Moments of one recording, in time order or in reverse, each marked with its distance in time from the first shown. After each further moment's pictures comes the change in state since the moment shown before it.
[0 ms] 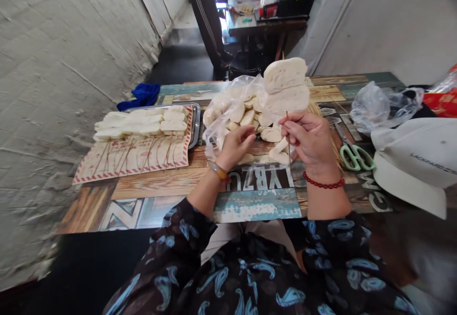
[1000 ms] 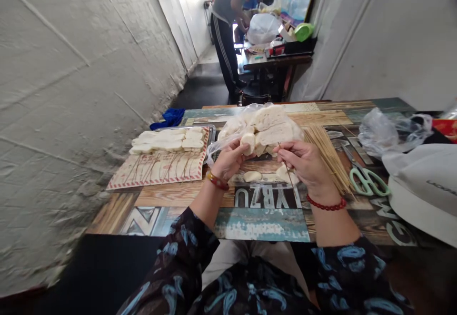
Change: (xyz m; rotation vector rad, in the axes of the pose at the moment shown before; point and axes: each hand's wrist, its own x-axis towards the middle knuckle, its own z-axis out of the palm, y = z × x) left_hand 0.001 0.019 -0.033 -0.809 0.045 -0.286; right_hand -0.003 0.012 0.007 0.103 -0.181 0.080
